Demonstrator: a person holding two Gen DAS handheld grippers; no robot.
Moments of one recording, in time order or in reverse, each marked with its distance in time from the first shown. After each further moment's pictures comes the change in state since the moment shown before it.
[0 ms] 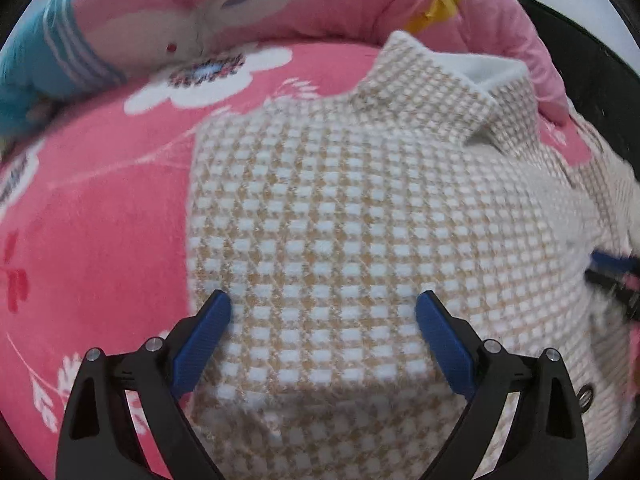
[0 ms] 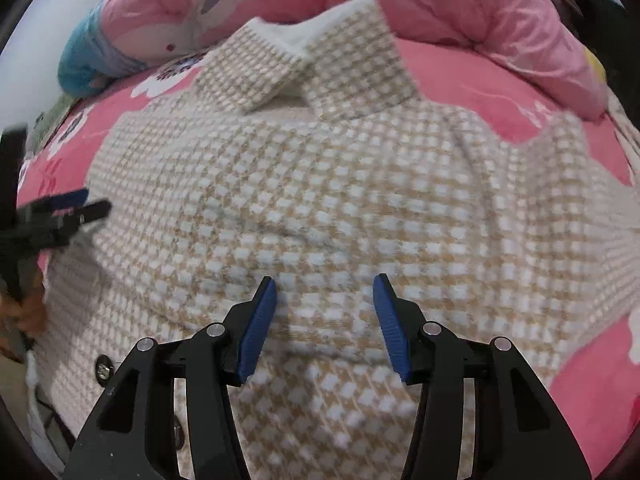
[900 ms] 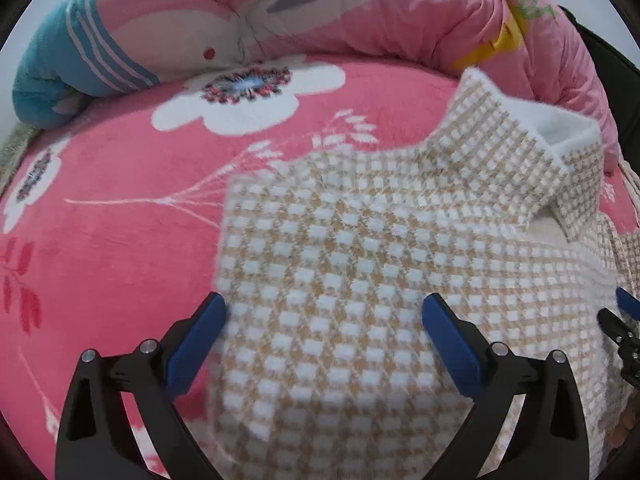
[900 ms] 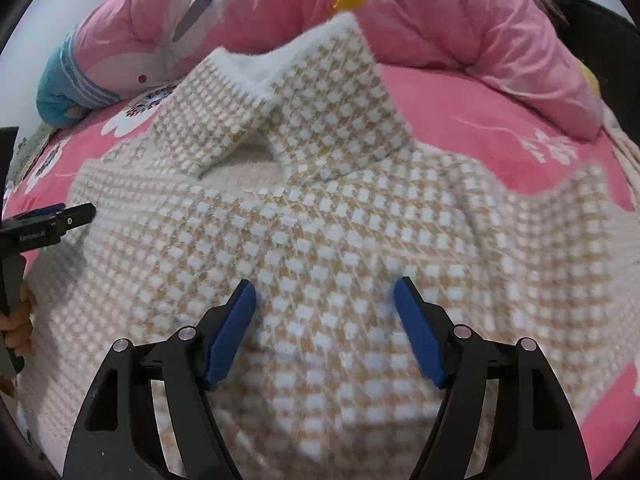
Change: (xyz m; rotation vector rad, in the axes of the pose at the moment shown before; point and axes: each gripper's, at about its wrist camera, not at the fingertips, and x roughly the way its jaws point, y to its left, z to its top) left arm 0.021 0.019 0.057 -0.138 -0.031 0.123; right arm 0.026 0.010 0.020 0.020 -0.097 -0.057
